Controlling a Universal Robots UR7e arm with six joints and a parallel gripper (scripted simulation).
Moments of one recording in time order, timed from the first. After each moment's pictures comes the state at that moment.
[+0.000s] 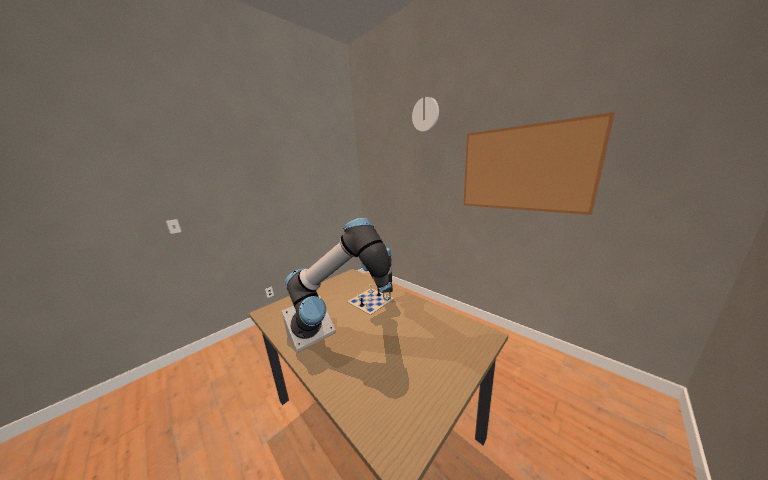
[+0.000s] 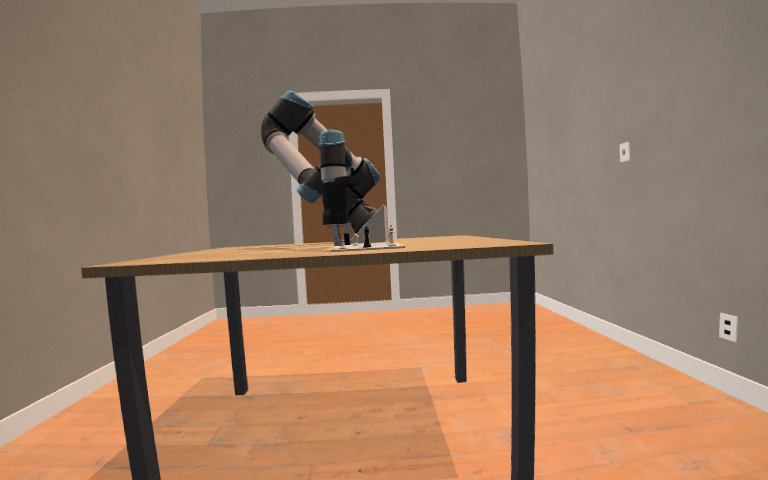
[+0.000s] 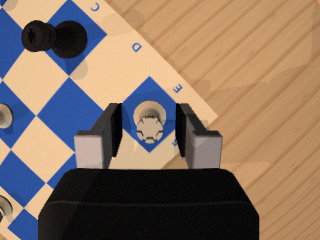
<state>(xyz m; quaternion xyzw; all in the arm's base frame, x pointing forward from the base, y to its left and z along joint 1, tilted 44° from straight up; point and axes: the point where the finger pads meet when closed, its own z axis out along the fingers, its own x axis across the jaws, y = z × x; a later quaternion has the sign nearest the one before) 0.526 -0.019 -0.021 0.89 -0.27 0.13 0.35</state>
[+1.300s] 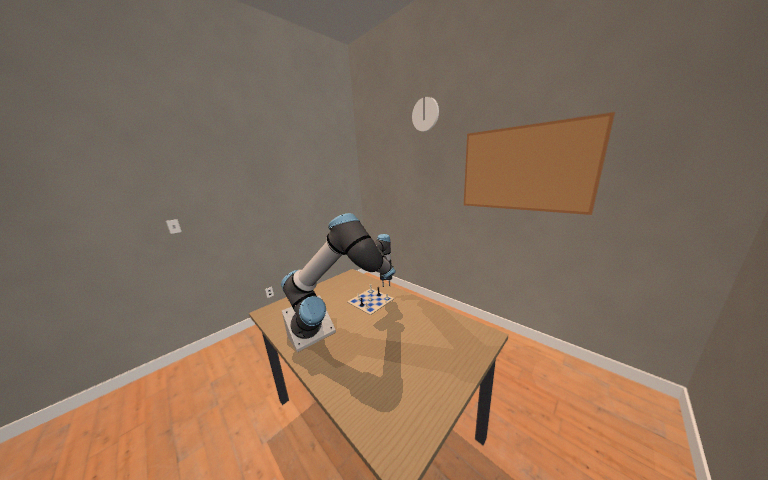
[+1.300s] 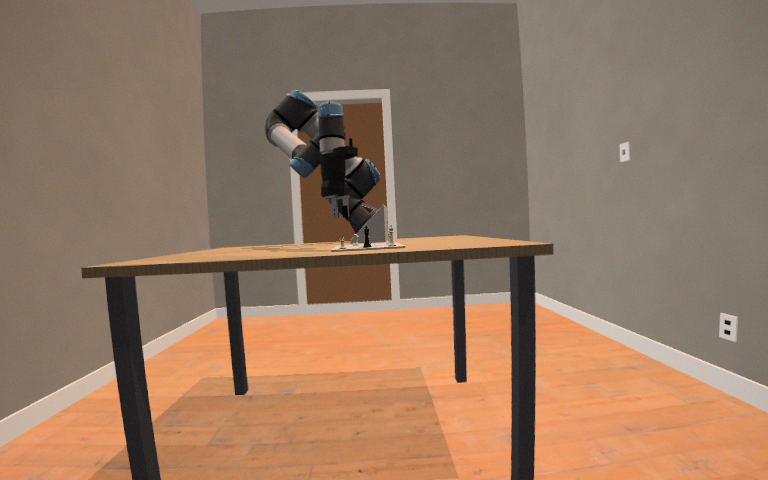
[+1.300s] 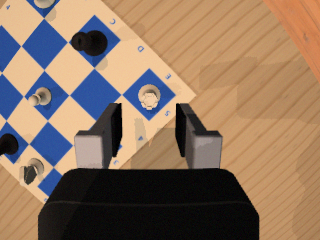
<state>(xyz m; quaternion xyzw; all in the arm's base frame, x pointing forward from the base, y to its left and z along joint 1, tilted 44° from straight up) 0.523 0.040 0.041 0.89 -0.27 0.13 0.35</state>
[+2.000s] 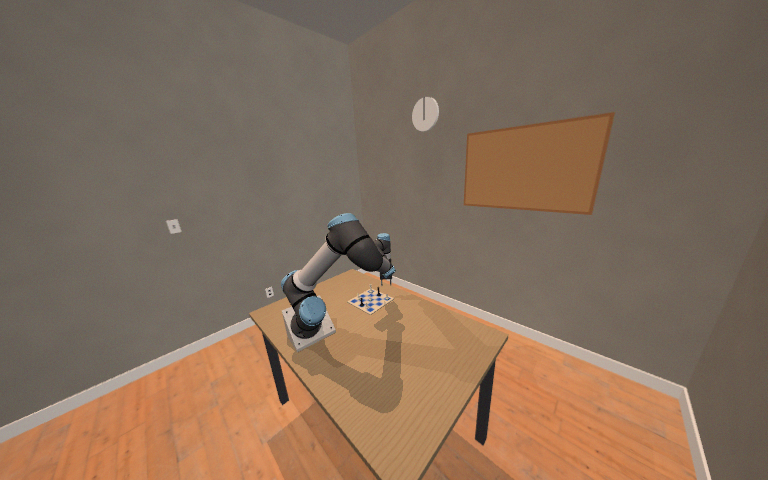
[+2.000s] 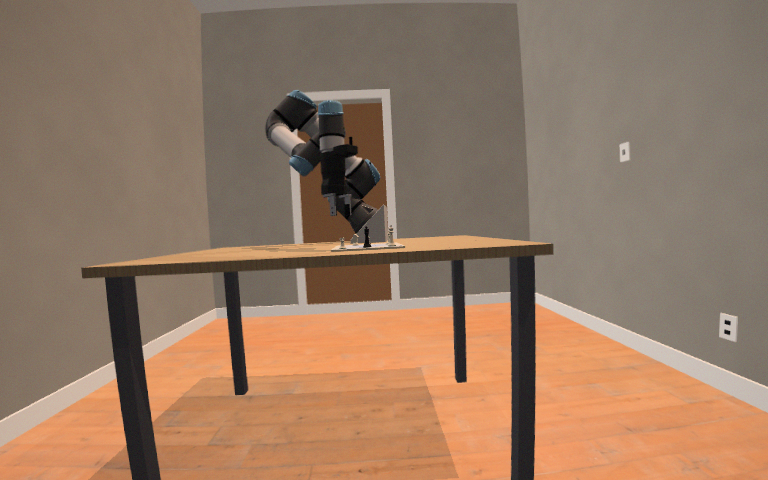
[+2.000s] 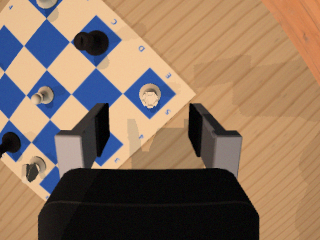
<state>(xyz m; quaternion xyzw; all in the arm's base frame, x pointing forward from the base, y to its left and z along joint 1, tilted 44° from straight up) 0.522 0.043 0.044 0.89 -0.27 0.13 0.35</state>
